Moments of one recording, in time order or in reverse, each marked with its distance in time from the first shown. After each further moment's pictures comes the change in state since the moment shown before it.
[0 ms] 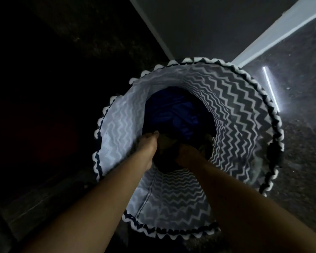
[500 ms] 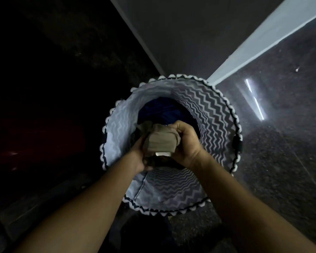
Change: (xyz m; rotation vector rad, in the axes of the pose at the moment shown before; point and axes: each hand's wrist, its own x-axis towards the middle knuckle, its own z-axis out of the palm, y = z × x) left_hand -0.074 0.019 -0.021 -0.338 -0.293 -0.171; right_hand -0.152 -0.091 -0.104 1.439 -0.373 -0.142
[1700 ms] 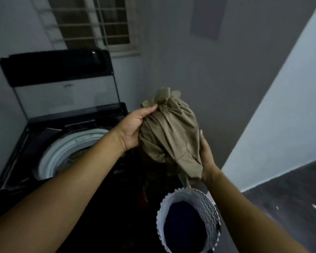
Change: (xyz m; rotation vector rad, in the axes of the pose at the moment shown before) left_hand -0.708 0.110 -0.017 0.024 -0.499 1.026; right_hand -0.420 -0.115 0.361 -0.185 -0.326 -0.470
